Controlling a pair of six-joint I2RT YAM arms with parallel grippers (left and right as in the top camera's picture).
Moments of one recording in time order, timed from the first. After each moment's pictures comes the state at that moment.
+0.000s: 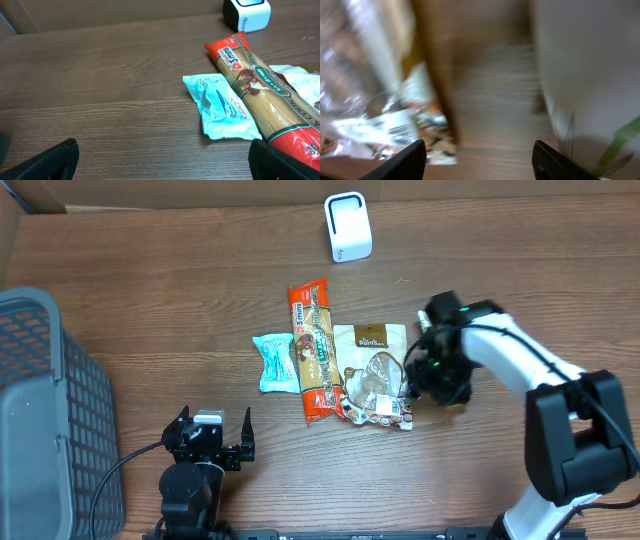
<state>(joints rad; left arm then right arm) -0.04 0.02 0.14 -0.46 -0.06 0.06 0.22 1.87 1.21 -1.06 -0.26 0.25</state>
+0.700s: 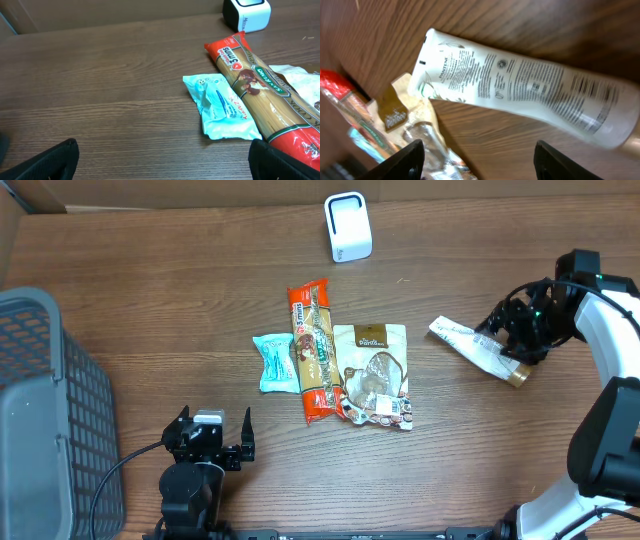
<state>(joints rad) -0.04 0.02 0.14 -0.46 -0.06 0.06 -0.20 1.86 1.40 -1.03 -0.46 0.40</state>
